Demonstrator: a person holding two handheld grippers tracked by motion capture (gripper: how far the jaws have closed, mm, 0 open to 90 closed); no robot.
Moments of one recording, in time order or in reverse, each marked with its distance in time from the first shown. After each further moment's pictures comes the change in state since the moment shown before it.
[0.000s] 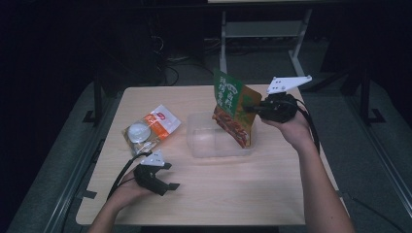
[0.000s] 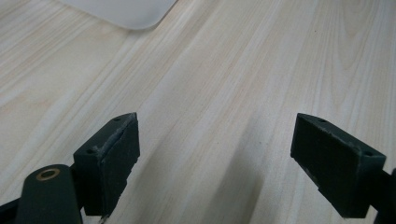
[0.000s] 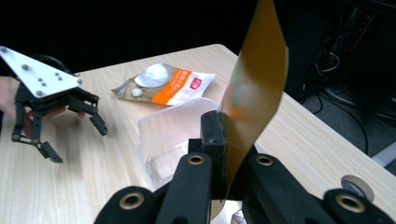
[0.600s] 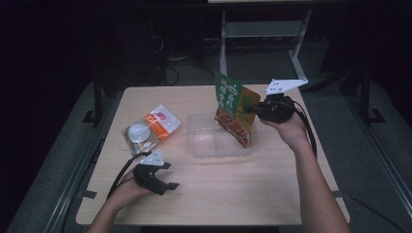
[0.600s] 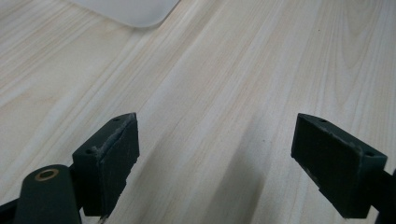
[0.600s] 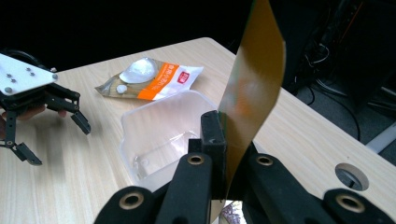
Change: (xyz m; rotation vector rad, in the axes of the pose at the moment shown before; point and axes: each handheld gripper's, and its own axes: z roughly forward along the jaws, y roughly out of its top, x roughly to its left) left arm 0.002 -0.001 -0.001 0.002 0.007 -0.001; right arm -0.009 -0.014 0.013 0.007 -0.040 0.035
